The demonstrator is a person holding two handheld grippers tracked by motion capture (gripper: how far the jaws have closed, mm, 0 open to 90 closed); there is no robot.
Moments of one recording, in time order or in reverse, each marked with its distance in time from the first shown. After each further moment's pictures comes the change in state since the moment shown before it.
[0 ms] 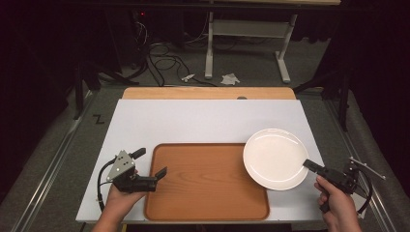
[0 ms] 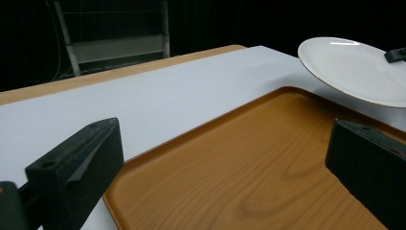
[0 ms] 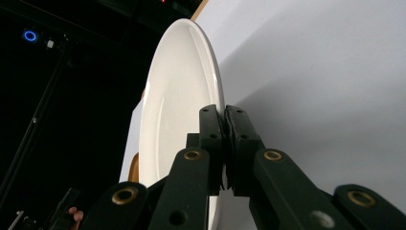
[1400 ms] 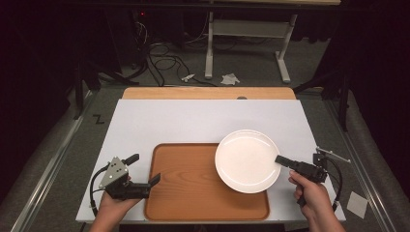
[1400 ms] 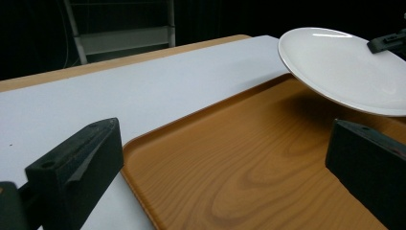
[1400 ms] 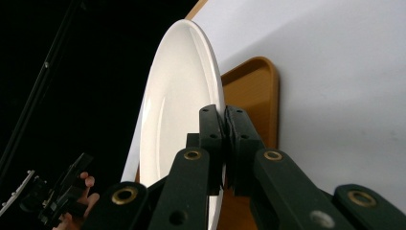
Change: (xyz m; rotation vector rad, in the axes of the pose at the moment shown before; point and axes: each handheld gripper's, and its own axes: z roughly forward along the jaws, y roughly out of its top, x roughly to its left) left arm 0.000 -0.010 -0.023 0.030 0.027 -0.003; right arm 0.042 -0.018 0.061 0.175 0.075 -0.093
